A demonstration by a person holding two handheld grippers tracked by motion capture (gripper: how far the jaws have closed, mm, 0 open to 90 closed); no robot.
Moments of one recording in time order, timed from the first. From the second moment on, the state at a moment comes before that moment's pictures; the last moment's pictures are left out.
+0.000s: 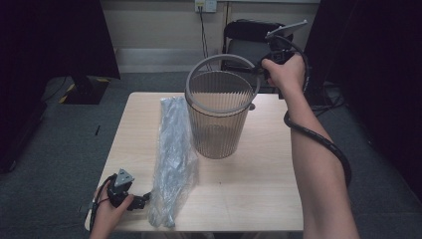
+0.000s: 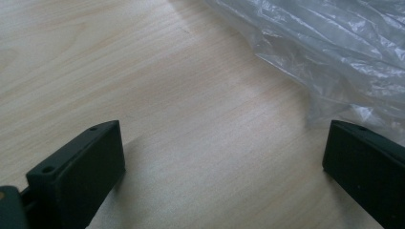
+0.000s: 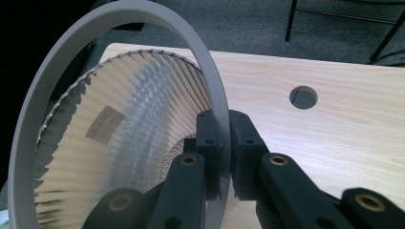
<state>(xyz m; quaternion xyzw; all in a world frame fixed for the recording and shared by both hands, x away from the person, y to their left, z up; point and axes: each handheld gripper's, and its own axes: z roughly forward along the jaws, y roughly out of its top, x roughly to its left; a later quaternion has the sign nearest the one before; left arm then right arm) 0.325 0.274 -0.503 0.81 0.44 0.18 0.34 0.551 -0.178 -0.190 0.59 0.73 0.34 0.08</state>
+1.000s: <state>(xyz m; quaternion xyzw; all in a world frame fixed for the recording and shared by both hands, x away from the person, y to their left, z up) 0.325 0.273 -0.503 0.81 0.44 0.18 0.34 0.501 -0.244 -0.187 0.58 0.74 0.34 0.07</state>
